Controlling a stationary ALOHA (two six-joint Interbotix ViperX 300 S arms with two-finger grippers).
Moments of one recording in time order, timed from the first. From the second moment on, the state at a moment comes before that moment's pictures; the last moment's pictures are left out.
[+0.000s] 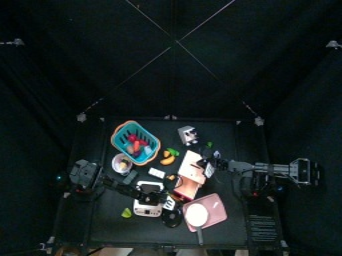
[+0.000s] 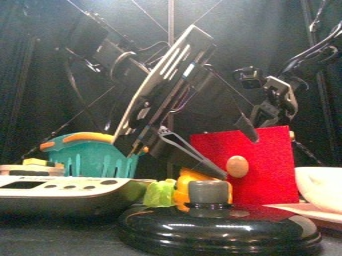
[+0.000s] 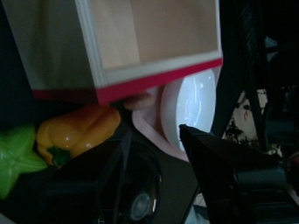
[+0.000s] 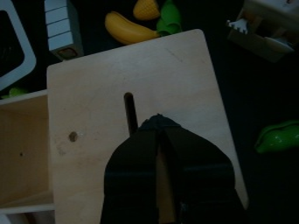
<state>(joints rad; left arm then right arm) -0.26 0.33 0.42 -1.34 -0.20 0.09 -0.29 -0.44 1.00 -0.37 0.23 0.65</state>
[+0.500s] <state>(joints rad) -0.25 0.29 0.43 -1.19 -0.25 0.09 -0.29 -0.44 1.00 -0.37 0.23 0.65</state>
